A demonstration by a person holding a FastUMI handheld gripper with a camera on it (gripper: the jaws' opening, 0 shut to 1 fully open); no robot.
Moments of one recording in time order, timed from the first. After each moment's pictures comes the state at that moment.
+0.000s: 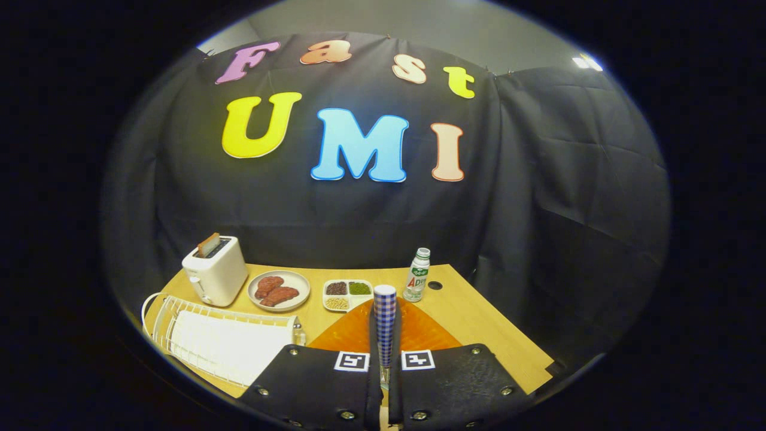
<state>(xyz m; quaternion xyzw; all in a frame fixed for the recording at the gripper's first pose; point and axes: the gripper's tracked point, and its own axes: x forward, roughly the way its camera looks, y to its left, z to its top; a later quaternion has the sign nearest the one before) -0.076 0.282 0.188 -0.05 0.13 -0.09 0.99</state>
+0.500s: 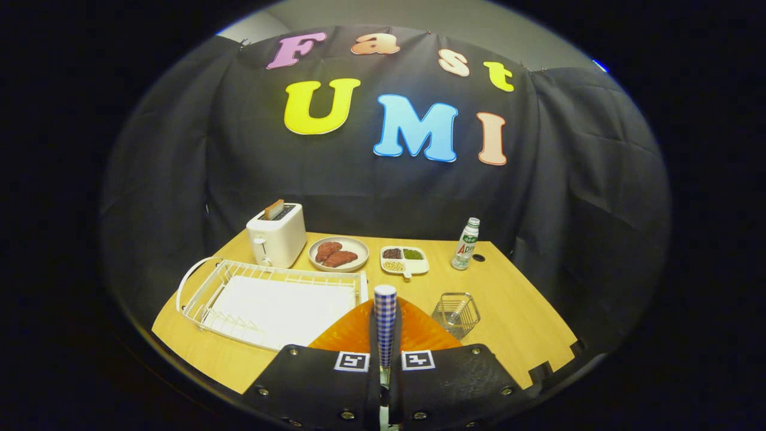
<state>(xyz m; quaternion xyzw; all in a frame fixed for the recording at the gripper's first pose) -0.152 0.378 0.128 -0.05 0.19 0.00 0.98</state>
